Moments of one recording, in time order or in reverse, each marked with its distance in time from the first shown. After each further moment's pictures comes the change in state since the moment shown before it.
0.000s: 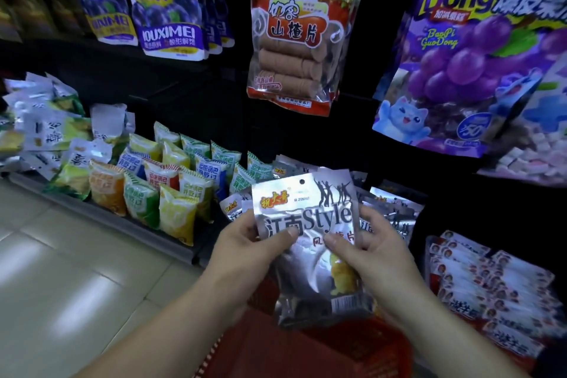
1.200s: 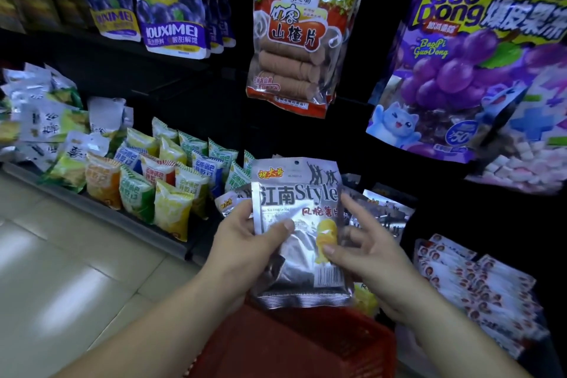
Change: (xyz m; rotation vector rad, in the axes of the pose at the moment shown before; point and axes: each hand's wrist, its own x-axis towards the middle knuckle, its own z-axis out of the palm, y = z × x) left_hand 0.002 -0.002 0.006 0.048 0.040 0.023; right_hand -0.003 -0.008 -0.023 -0.144 -0.198 0.001
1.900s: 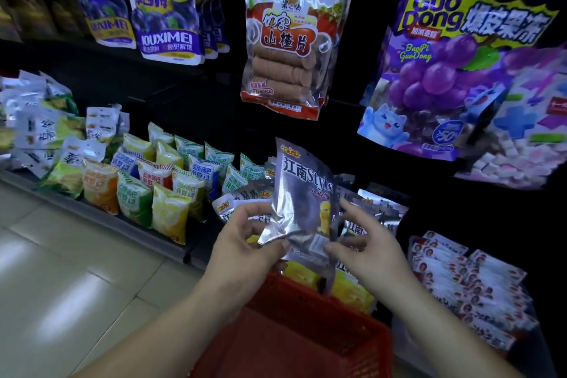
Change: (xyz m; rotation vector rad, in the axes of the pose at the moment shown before) left_hand -0.012 -0.008 0.000 0.003 -0.040 0.107; right_hand -0.006 -0.002 -0.002 -0.396 0.200 -0.066
